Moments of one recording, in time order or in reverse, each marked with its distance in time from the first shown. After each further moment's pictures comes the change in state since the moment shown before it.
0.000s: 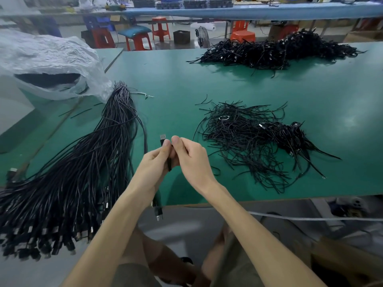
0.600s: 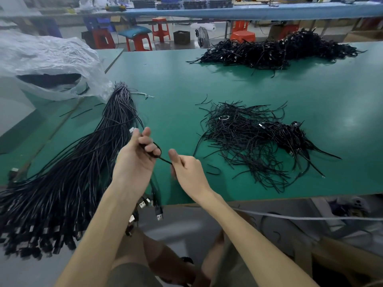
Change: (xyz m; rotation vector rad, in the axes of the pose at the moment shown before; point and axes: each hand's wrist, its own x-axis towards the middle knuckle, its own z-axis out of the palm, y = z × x) left_hand -0.001 0.032 -0.015 -0.656 0.094 0.012; right_hand -0.014 0.027 0.015 -0.096 -0.111 0.095
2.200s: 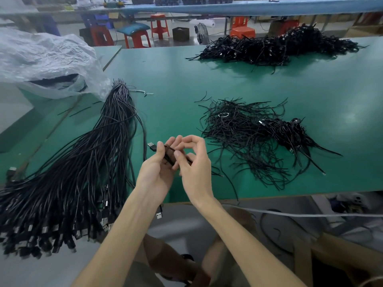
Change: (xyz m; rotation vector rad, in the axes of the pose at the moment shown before) left_hand -0.002 -0.049 0.004 0.024 0.140 -0.168; right_hand -0.018 -0.020 -0.002 0.348 0.326 -0.034
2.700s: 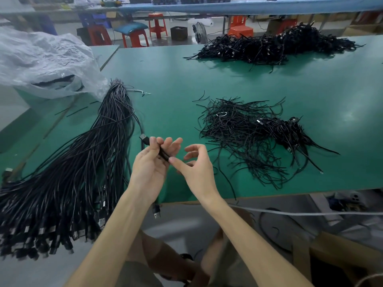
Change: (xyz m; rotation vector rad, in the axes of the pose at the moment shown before) left_hand 0.004 0.005 -0.009 0.157 -0.156 0.199; right_hand 0.003 0.007 -0.016 -0.120 -0.061 0.225
